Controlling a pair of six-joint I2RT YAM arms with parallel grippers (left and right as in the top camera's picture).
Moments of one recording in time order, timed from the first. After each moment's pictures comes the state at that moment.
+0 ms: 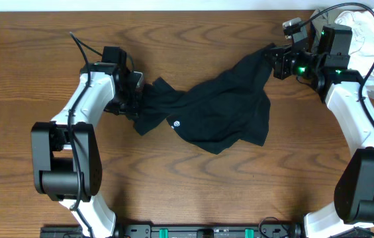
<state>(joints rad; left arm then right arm) -0.06 1.91 1.33 -0.89 0.12 0.16 -0.04 1.73 1.26 -0.22 -0.73 -0.10</state>
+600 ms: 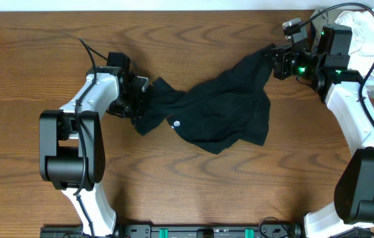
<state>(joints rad) -0.06 2.00 1.32 -0.85 0.20 0.19 -0.04 1.73 1.26 -0.23 -0.72 -0.10</state>
